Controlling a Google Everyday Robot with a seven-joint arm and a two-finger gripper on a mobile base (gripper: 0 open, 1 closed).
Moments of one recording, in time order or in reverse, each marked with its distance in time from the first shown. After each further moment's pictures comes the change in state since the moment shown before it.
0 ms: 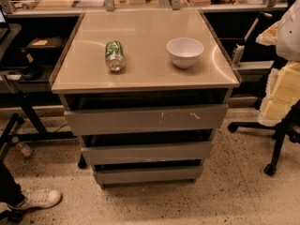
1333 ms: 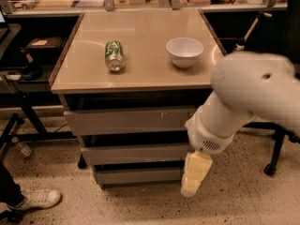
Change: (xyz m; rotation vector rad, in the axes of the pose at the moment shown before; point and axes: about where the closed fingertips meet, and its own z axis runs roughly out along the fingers) arm -0.059 0.115 0.203 -0.276 -0.077 -0.014
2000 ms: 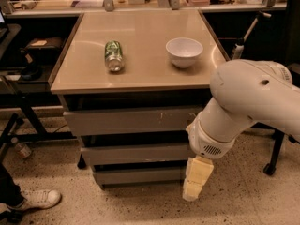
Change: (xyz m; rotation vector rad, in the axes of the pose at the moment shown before) arm 0.009 0.009 0.013 -0.027 0.015 0.006
